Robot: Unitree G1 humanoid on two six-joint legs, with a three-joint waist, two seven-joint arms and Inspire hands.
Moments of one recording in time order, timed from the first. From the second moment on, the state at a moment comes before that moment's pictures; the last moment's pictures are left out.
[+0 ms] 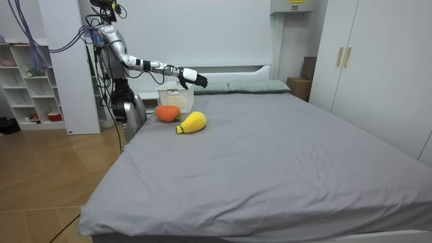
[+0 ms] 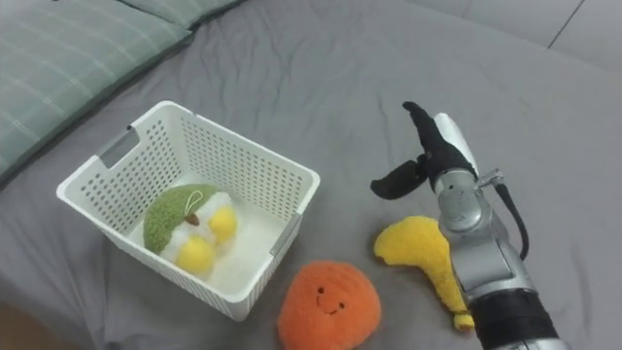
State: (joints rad) left arm 0.24 0.20 0.19 0.98 0.22 0.21 0.21; right arm -0.32 -0.39 0.13 0.47 -0.25 0.21 0.00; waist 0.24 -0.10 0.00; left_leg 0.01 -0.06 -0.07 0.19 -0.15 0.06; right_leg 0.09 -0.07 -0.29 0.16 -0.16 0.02
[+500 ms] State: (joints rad) left arm 0.21 0.21 0.09 0.96 0.18 0.18 0.21; right arm -0.33 -0.40 0.13 0.75 -0.23 0.17 -0.04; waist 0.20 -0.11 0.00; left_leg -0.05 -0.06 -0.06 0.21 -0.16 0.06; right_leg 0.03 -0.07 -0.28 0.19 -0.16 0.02
